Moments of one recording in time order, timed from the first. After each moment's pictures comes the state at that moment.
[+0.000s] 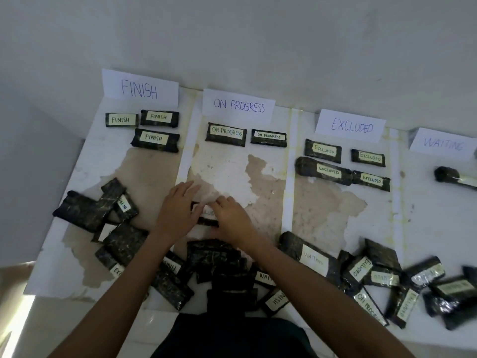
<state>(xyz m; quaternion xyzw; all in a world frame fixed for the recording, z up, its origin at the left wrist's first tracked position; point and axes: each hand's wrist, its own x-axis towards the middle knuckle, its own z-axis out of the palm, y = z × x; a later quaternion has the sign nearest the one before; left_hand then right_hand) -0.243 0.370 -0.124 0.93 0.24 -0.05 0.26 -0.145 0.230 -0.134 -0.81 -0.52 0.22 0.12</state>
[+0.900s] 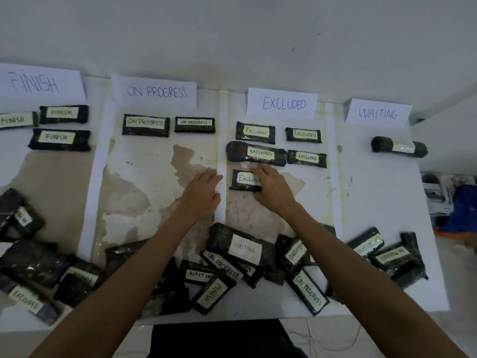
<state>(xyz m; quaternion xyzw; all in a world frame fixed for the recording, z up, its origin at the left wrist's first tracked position) -0.088 0.213 -0.146 0.94 0.12 -0.11 0.30 0.037 0.032 -0.138 -0.91 -0.36 0.19 0.12</state>
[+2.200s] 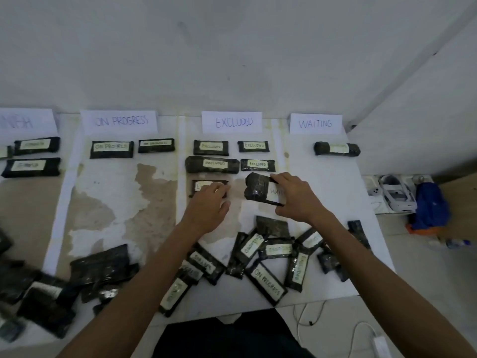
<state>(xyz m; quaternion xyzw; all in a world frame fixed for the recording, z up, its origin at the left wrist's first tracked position) -0.065 0.091 -0.060 0.95 0.06 -0.03 0.30 0.056 -0.124 -0.020 -0.93 -0.33 0.17 0.06</state>
